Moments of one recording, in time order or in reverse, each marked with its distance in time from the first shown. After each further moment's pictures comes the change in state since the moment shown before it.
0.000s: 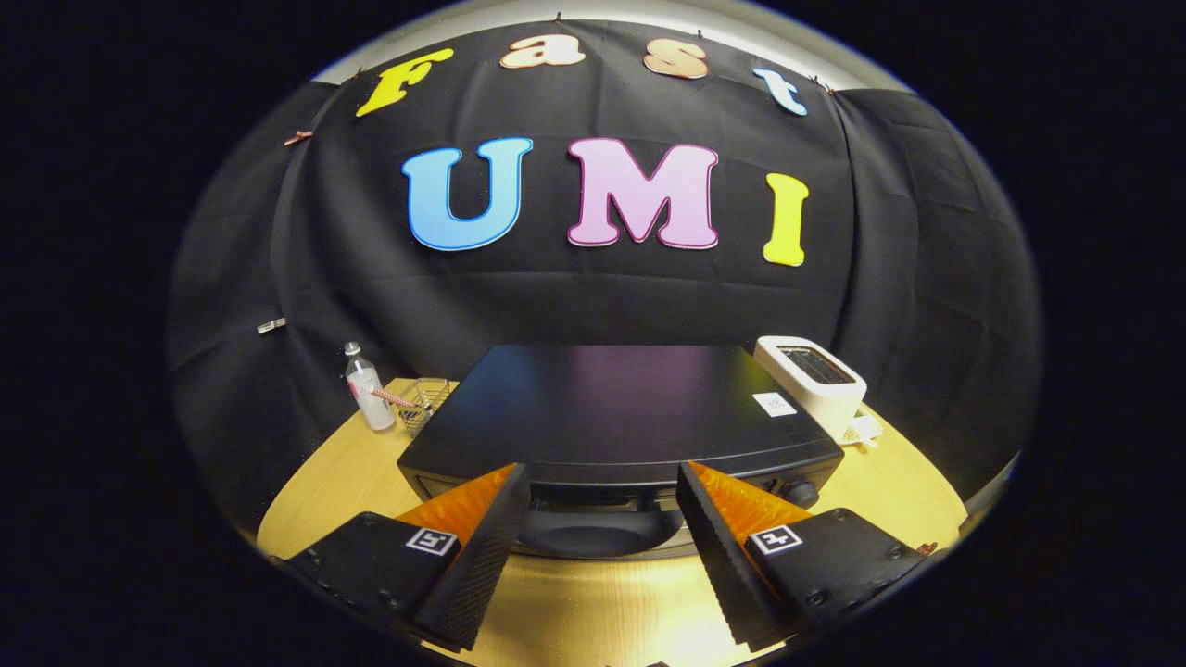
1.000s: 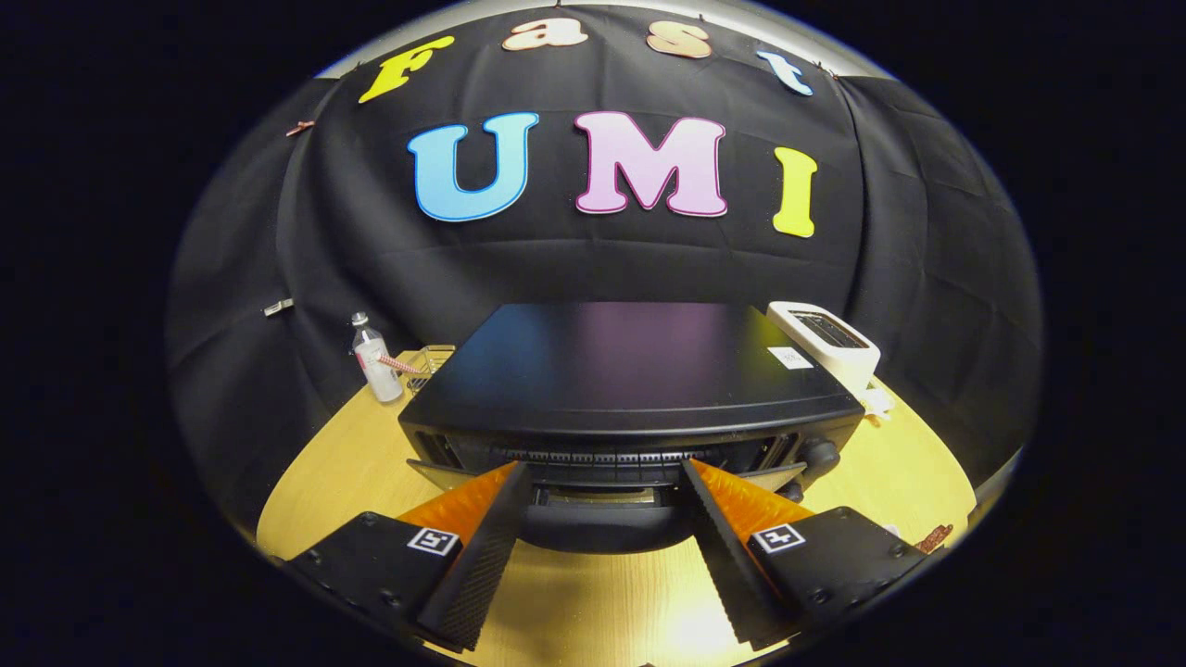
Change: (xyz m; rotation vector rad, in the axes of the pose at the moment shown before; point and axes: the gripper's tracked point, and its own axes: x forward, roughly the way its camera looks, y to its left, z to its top) arm -0.012 0.002 -0.037 0.000 0.073 0.025
